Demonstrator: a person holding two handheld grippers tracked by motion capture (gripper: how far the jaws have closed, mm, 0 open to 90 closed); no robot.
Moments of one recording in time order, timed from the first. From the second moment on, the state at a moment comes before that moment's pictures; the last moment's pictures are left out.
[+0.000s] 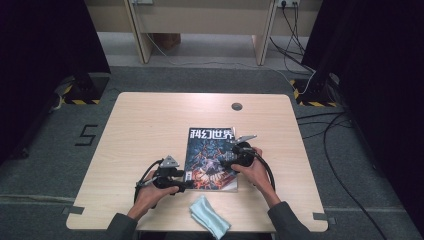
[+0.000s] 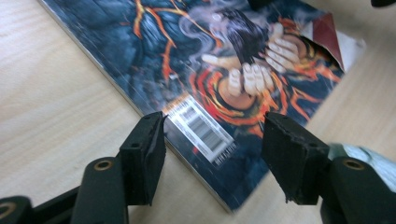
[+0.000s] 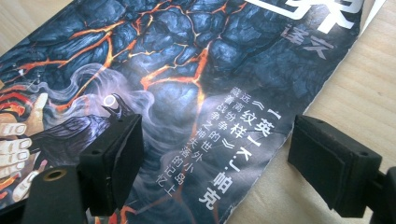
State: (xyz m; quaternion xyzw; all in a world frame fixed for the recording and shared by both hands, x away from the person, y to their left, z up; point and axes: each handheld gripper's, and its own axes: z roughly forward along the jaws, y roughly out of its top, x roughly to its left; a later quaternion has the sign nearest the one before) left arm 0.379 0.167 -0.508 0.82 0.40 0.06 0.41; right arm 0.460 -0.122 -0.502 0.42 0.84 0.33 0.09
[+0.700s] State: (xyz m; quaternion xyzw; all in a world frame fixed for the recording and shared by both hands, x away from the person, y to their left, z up) left arm 0.375 0.166 -0.512 0.83 0.38 0.08 0.40; right arm 0.437 -0.121 -0.501 0.41 0.85 0.32 0.09
